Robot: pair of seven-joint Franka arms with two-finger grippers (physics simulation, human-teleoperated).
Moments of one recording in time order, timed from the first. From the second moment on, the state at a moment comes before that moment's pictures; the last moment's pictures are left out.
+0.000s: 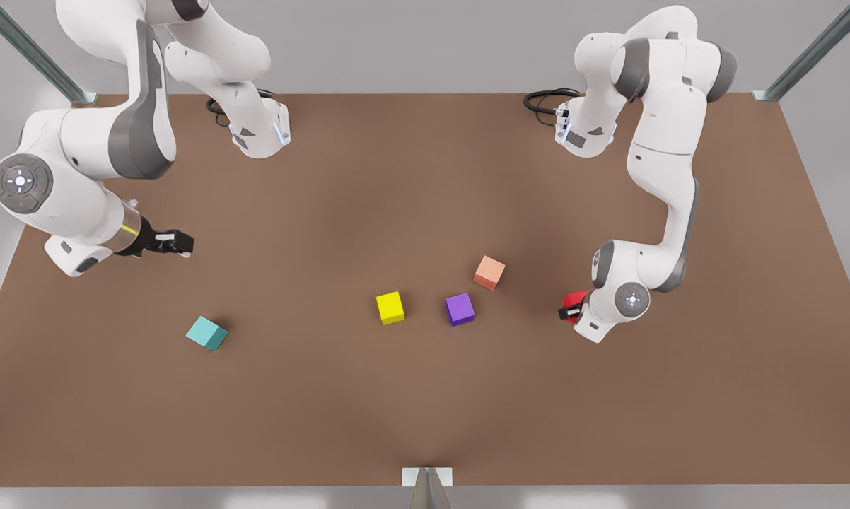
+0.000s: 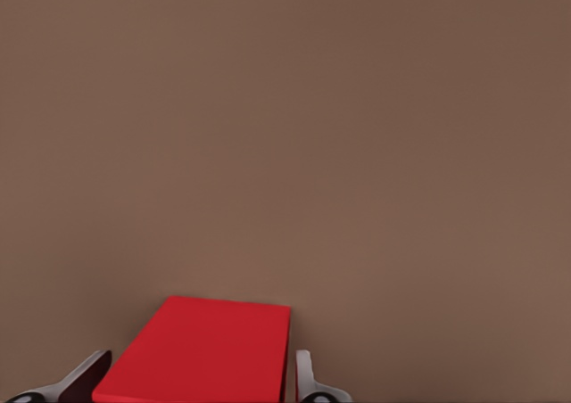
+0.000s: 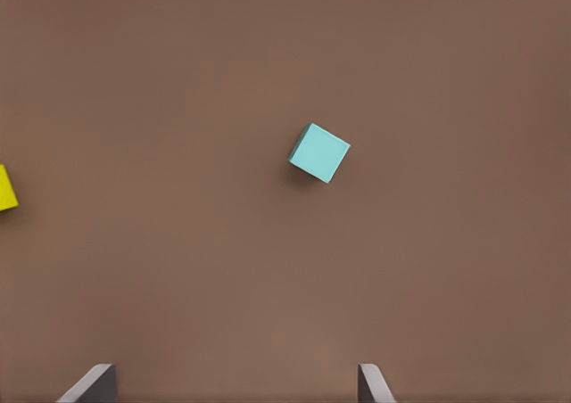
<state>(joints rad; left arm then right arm) -0.17 0.64 0.01 -1.84 -0.01 2.26 -0.37 0.09 0.20 -0.02 -1.44 -0.04 1.48 0.06</state>
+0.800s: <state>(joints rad) -0.16 1.06 -0.65 -0.97 -0.59 2.00 -0.36 0.09 0.84 0.06 -1.14 1.06 1.53 -0.63</state>
